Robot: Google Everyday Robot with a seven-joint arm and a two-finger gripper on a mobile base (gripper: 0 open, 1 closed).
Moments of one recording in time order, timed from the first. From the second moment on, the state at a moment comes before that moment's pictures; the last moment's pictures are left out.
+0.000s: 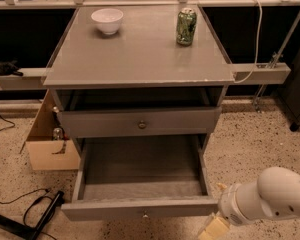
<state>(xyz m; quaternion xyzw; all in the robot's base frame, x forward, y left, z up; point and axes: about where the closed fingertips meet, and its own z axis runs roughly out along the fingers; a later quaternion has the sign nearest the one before) 0.372 -0.174 0.568 -0.48 0.84 0.17 0.20</state>
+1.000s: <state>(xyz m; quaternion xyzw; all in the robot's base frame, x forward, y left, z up) 0.371 -0.164 0.456 -0.49 0.83 0.17 0.20</state>
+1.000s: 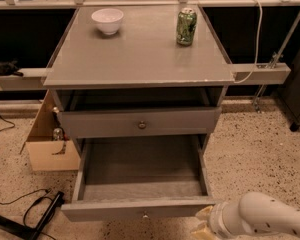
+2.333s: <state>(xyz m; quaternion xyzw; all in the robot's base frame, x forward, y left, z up) 0.436 -0.137 0.332 -0.49 0.81 0.18 0.27</state>
